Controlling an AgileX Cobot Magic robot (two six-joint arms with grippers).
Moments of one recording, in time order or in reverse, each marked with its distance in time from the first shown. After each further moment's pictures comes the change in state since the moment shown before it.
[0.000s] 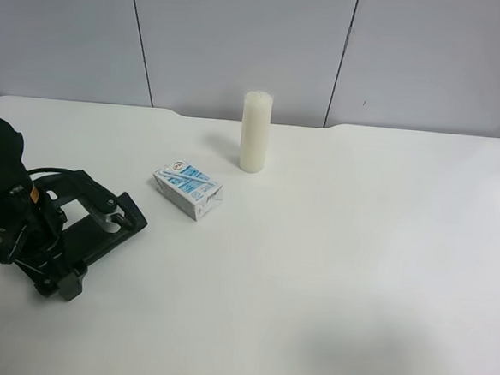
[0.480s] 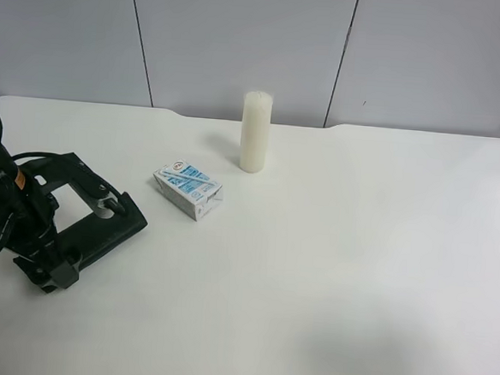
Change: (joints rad) left arm 0.000 -0.106 0.001 0.002 0.040 0.000; right arm 0.000 0.000 0.000 0.000 0.000 0.000
